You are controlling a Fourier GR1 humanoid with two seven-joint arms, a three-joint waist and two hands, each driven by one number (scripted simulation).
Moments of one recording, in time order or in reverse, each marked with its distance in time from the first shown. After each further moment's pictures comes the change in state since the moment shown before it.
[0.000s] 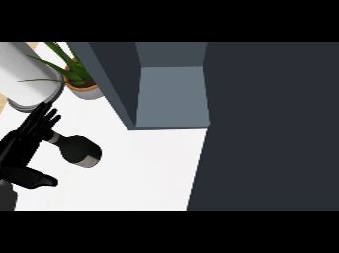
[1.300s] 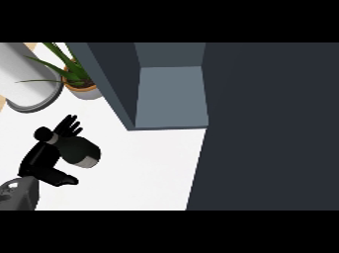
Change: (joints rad) left arm -0.191 0.001 -0.041 0.600 -0.180 -0.048 -0.315; right arm -0.041 -0.066 0.072 0.007 0.013 -0.103 -0.006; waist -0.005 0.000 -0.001
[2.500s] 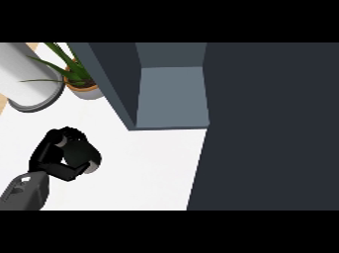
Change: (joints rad) left arm -0.062 -0.026 -0.022 0.091 -0.021 0.111 -0.199; right arm 0.050 -0.114 0.001 -0.004 -0.007 -0.049 -0.087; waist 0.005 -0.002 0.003
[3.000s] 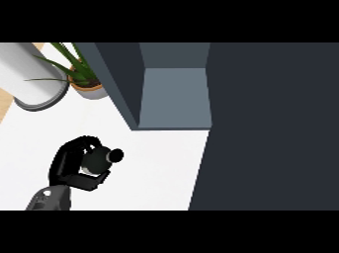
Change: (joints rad) left arm 0.151 -0.153 -0.032 -0.239 0.023 0.161 -0.075; right arm -0.010 -0.012 0.006 0.003 -0.005 -0.031 0.003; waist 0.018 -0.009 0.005
